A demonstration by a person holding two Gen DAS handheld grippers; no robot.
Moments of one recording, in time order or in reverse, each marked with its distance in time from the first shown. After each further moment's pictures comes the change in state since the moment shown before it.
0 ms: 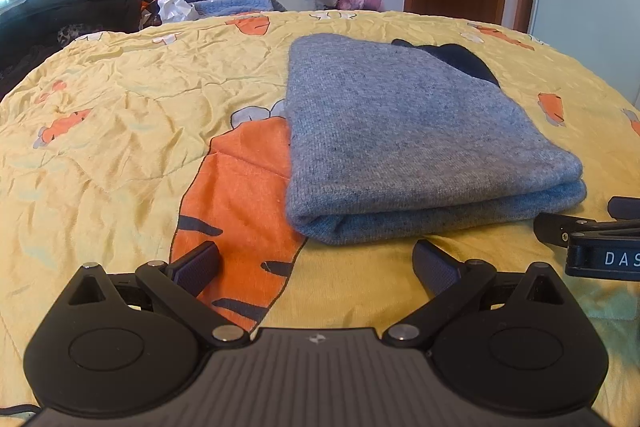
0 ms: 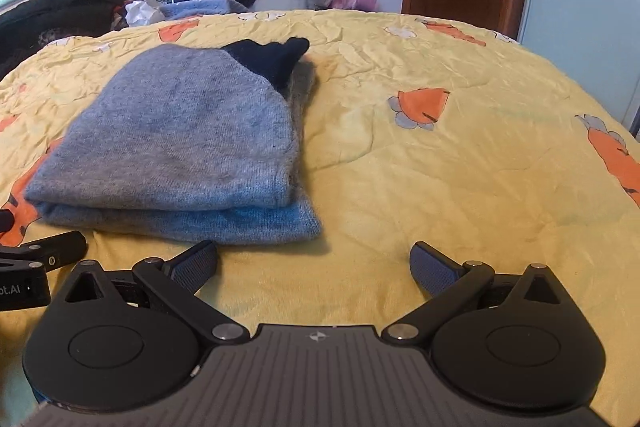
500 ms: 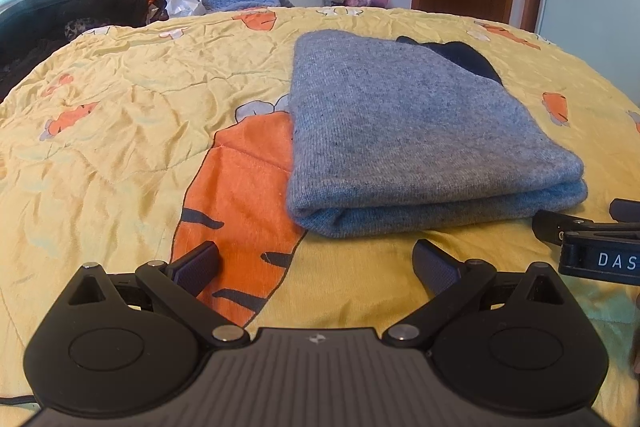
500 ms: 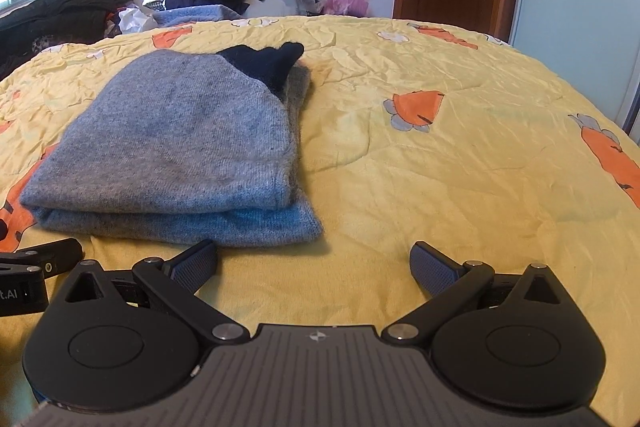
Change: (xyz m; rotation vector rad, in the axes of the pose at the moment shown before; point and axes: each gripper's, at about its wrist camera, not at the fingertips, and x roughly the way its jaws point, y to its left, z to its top) left arm -0.004 -0.002 -0.002 -0.014 0.010 0.016; right arm -0.001 0.003 -0.003 0.011 -0.015 -0.016
